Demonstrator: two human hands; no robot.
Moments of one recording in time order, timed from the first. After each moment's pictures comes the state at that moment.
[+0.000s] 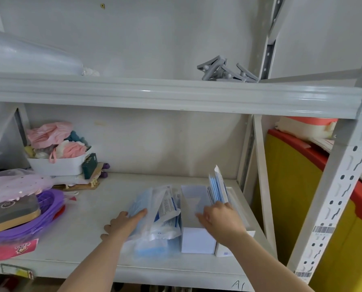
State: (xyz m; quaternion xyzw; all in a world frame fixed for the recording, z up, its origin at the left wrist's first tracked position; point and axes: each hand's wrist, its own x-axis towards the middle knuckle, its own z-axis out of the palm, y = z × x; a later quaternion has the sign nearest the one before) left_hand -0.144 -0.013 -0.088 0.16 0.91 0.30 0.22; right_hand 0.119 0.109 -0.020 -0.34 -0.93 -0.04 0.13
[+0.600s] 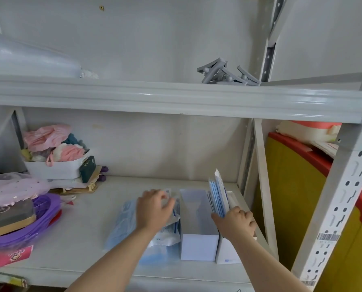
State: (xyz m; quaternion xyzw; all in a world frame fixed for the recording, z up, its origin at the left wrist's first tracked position) left_hand -0.077 0.033 -0.034 0.43 0.82 0.37 -0.11; right_hand 0.114 0.143 -0.031 -0.63 -0.76 0.10 0.12
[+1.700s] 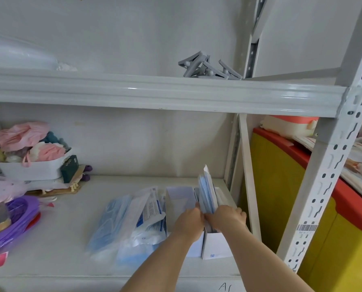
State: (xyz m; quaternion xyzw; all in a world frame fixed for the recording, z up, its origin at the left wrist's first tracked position) left_hand 0.029 0.106 -0.059 0.56 0.78 0.26 0.10; right_hand 0.123 0.164 -0.029 -0.64 -0.77 0.06 0.03
